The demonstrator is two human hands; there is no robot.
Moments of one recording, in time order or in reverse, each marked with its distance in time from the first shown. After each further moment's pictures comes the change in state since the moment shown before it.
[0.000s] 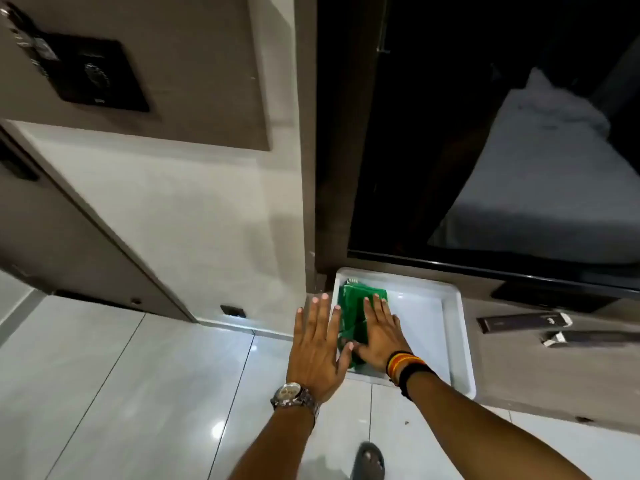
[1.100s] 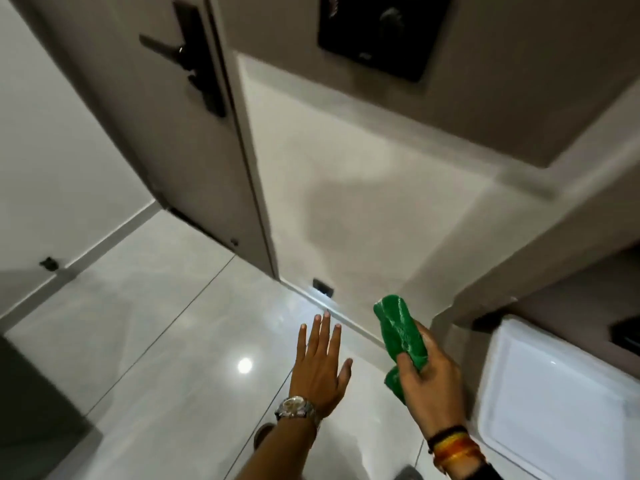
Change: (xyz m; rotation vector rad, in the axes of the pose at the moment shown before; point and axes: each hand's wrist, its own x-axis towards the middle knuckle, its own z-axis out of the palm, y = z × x) left_hand -0.091 -0.229 -0.005 -0.025 -0.005 -0.370; right_hand -0.037 -0.251 0.018 0.661 0.183 -0.054
